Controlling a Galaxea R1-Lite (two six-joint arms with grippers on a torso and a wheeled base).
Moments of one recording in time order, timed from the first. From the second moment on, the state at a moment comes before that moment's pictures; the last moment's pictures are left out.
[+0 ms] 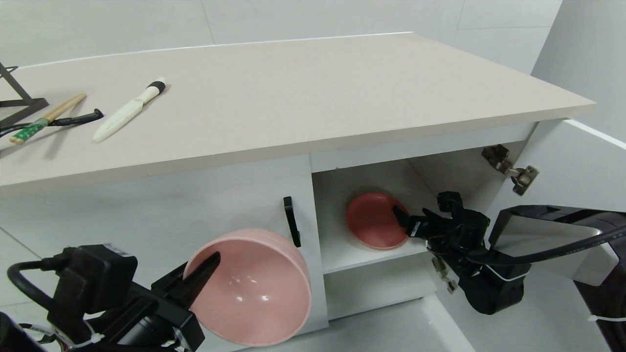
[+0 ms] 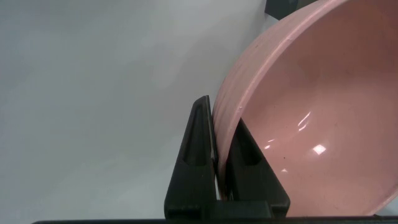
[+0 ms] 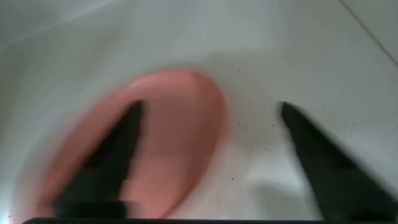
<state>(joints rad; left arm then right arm) -0.68 1.42 0.00 -1.41 0.31 0.05 0.33 2.49 -0.94 -1.57 -0.04 0.29</state>
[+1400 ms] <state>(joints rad) -0.94 1.70 -0.21 -1.57 0.42 0.25 0.43 1.70 -0.15 -1.57 -0.04 -0.02</state>
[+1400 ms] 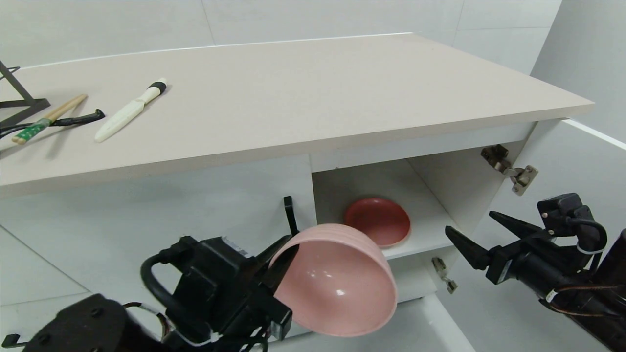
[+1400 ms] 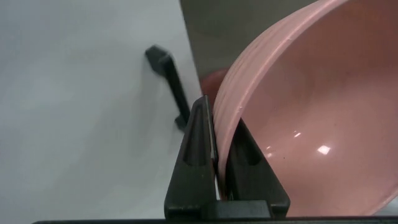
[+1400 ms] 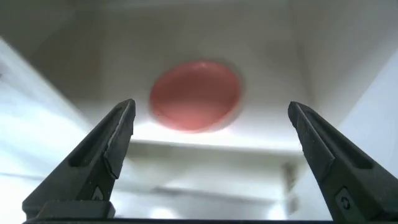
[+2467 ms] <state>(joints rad) -1.05 2.08 -0.67 -1.57 0.71 0.29 0.44 1.59 -0.22 -1.57 -0.04 -0.06</state>
